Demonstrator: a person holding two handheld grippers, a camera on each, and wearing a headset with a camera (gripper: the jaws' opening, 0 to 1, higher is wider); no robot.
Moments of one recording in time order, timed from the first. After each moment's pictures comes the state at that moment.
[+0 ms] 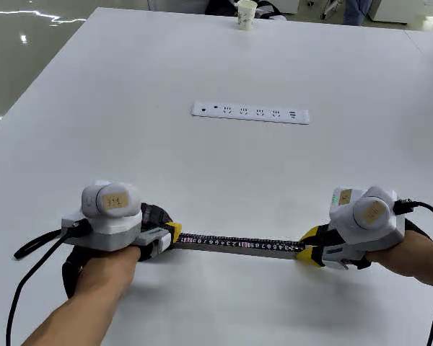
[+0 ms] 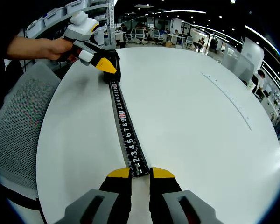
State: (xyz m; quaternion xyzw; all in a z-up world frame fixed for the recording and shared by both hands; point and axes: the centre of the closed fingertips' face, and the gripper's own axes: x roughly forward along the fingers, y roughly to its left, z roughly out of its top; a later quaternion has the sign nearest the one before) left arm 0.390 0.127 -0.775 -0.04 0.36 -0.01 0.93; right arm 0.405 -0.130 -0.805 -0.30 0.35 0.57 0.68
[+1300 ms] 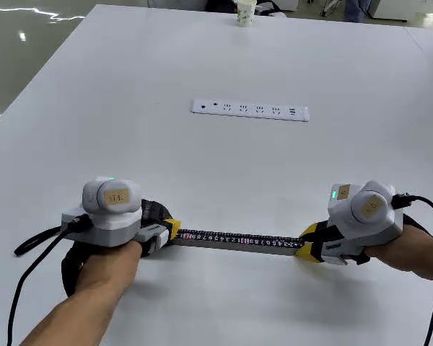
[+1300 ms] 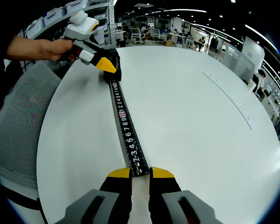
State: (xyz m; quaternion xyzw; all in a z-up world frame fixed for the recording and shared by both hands) left arm 0.391 0.129 -0.776 -0.03 0.37 -0.01 0.93; right arm 0.405 -0.130 -0.805 -0.31 0.36 0.57 0.67
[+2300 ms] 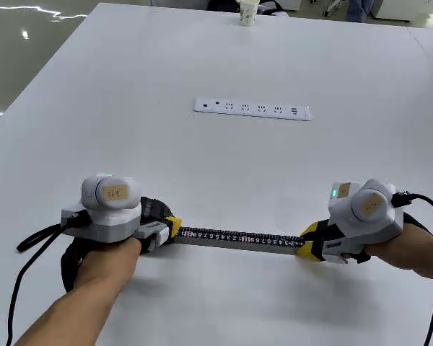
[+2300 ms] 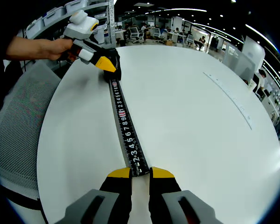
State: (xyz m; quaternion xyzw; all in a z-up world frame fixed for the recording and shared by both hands) left arm 0.389 0.129 -0.775 -0.04 0.36 -0.02 0.93; right arm 0.404 -0.129 -0.804 -0.31 0.36 0.57 0.67
